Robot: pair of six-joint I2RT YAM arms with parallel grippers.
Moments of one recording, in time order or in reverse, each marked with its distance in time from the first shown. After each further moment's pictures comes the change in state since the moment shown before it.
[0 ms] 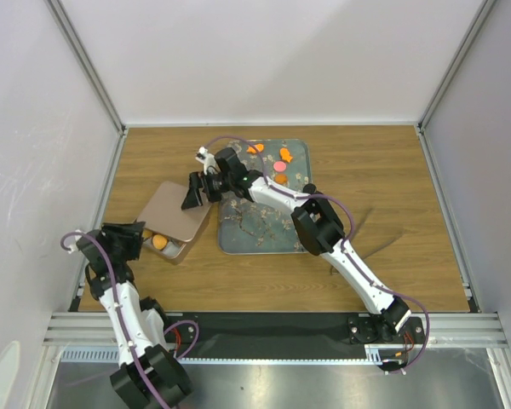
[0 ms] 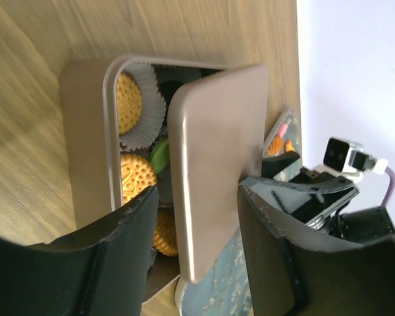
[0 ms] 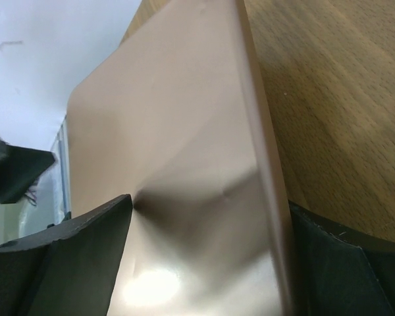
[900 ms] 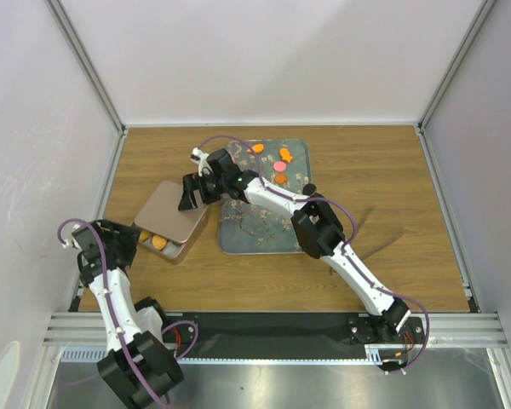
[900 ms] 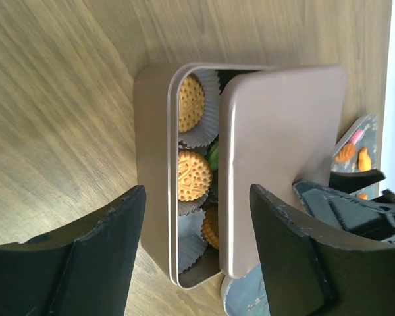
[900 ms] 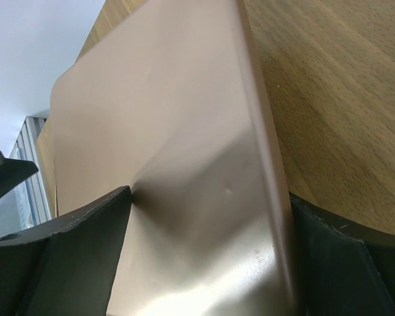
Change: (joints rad) left arm -0.007 0.125 0.175 -0.257 -0.153 0.190; right arm 0.047 -0.050 0.000 -0.103 0.190 -0.068
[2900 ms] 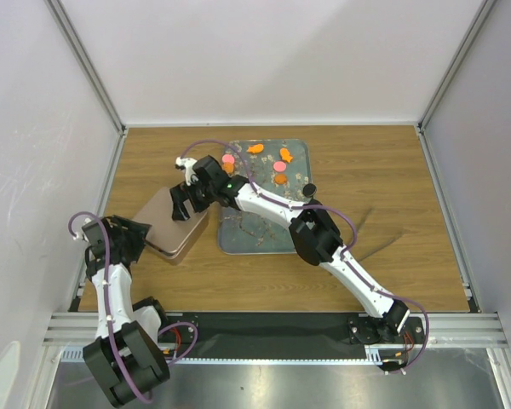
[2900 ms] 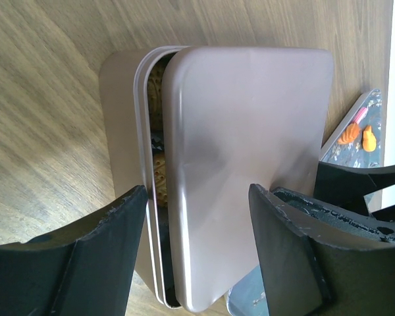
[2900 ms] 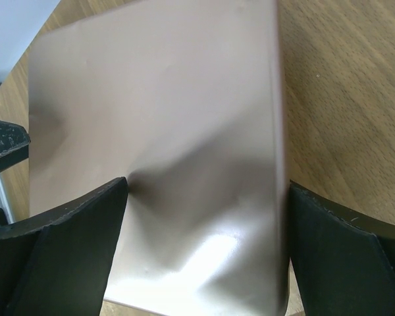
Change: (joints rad) left arm -0.101 0.092 -0.055 0.157 0.016 -0.026; right arm 0.085 -0.045 0.011 -0.095 0.143 -0.170
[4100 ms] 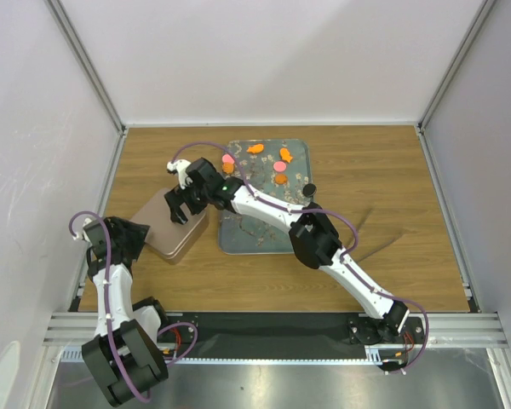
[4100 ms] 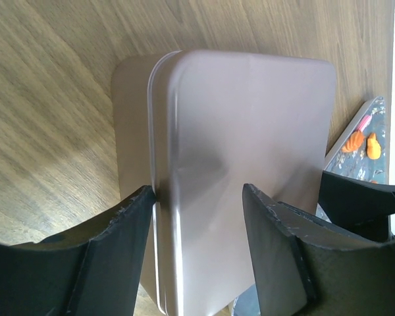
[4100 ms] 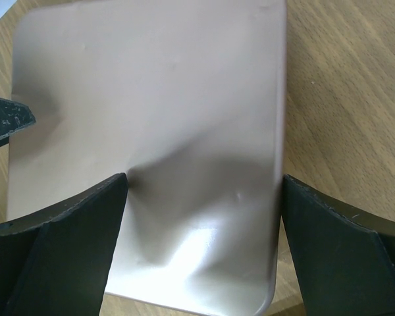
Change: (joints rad) left arm -0.013 0.019 -0.021 0.053 -0.030 -0.001; right arm 0.043 -0.018 0.029 -0.060 0.105 -0.127
